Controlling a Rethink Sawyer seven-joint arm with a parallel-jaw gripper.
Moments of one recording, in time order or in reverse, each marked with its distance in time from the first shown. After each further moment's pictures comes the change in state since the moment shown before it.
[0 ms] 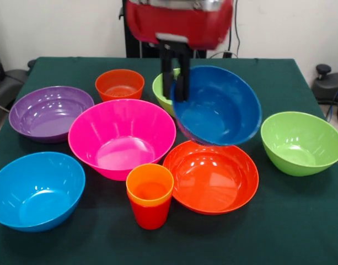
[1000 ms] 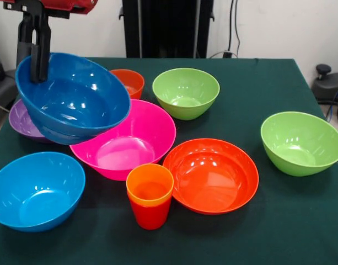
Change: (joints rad) arm -0.150 -0.120 0.000 0.148 -0.147 -0.372 0.000
